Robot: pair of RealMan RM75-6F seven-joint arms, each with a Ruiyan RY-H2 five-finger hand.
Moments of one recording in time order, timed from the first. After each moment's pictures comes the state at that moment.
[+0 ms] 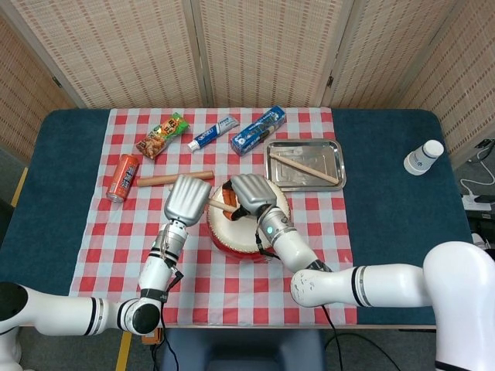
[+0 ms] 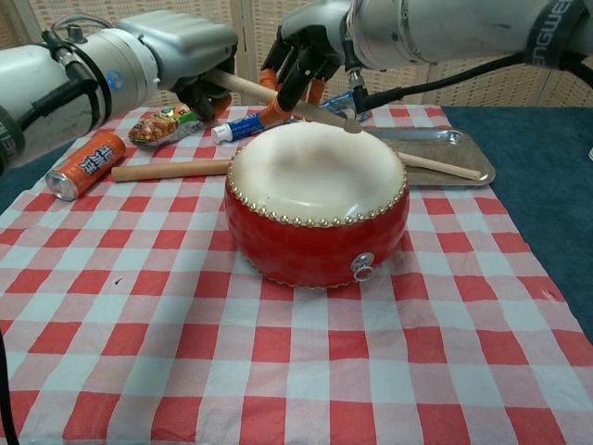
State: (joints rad) left arm -1.08 -1.54 -0.28 -1.72 0.63 1.30 1.03; right arm 1.37 -1.40 0.25 -1.72 -0.23 0.94 -0.37
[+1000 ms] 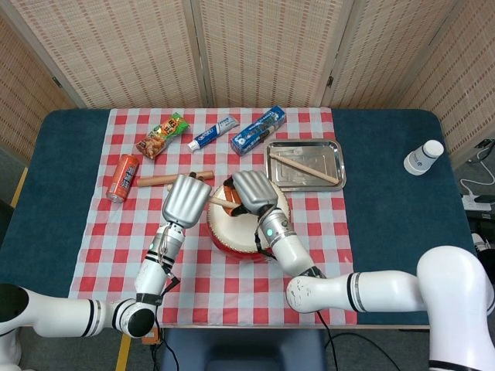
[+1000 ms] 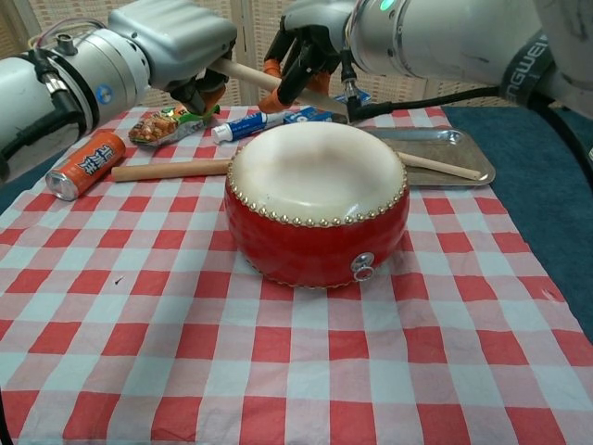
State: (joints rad) left arm -1.06 -1.54 -0.20 -1.69 0.78 1.34 1.09; right arm 1.28 -1.49 0.32 -1.69 -0.30 1.07 -0.47
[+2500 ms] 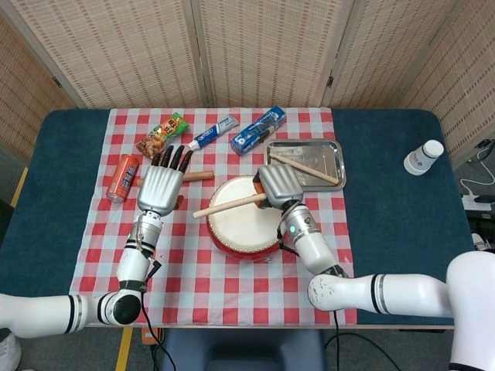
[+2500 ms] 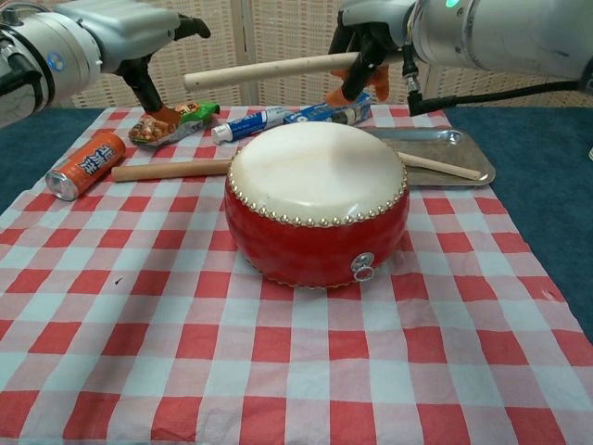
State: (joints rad) left arm -0.99 -1.45 -0.29 -1.69 0.65 1.27 0.95; right arm 1.17 -1.40 0.31 -1.74 -0.37 1.08 -0.57
